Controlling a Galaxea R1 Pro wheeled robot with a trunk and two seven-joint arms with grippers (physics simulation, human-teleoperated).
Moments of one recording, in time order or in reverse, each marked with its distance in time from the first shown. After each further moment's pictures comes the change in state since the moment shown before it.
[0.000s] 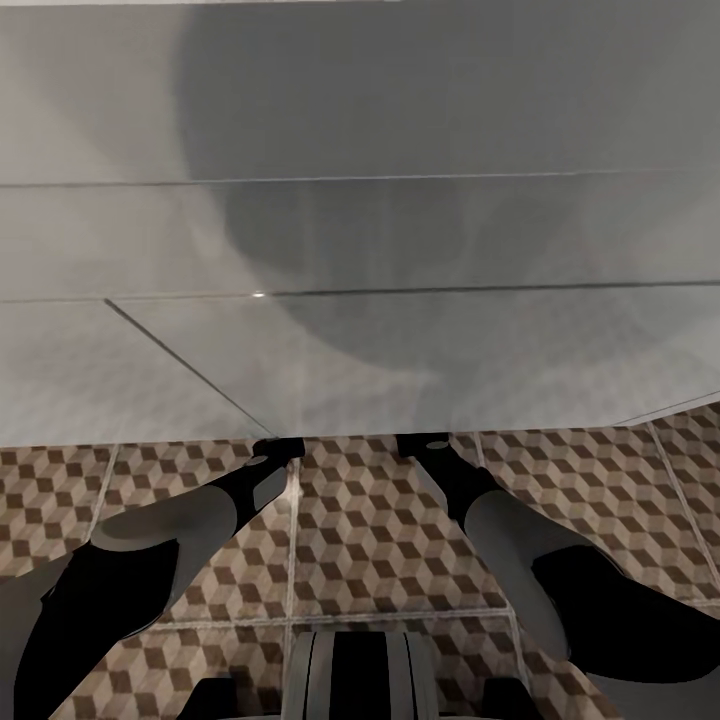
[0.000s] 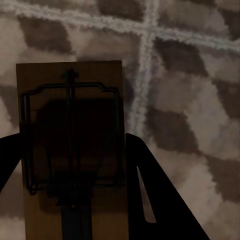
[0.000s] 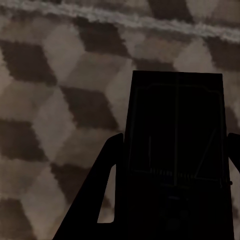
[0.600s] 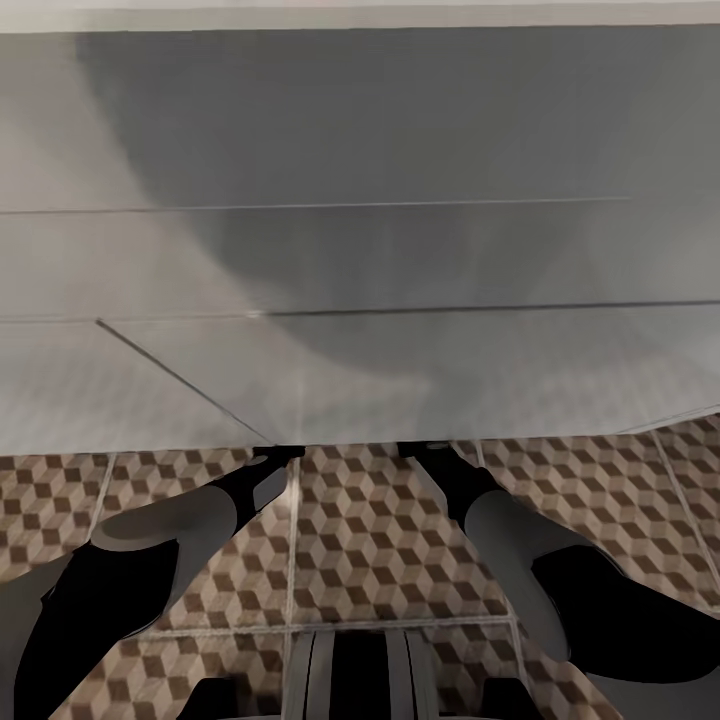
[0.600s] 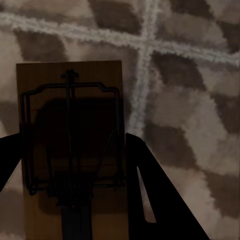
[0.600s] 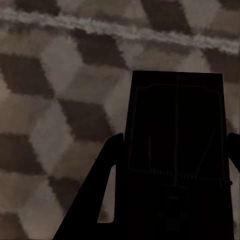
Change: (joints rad) left arm 0.000 0.000 -0.001 0.000 0.000 0.000 0.000; right arm 0.000 0.000 0.000 0.001 -0.001 0.002 0.000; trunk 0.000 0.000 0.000
